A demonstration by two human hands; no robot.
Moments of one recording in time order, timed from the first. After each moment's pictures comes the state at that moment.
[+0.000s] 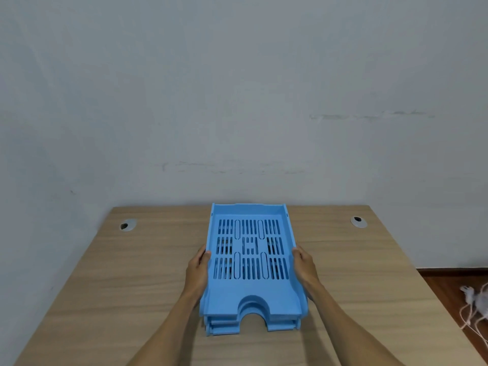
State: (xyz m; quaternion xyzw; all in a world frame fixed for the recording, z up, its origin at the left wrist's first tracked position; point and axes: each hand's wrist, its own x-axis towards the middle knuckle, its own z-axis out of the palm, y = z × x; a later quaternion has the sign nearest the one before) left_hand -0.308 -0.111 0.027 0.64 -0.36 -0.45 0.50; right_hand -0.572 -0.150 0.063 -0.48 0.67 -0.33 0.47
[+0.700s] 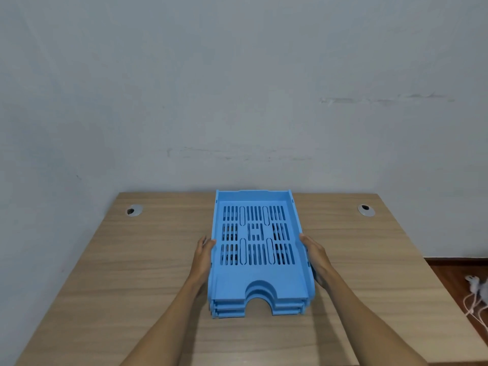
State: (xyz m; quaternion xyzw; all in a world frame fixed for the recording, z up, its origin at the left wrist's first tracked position) left_hand -0.303 -0.110 0.017 0.64 -0.29 -0.51 0.50; right_hand -0.611 -0.178 0.006 -0.39 0.60 -0.36 0.59
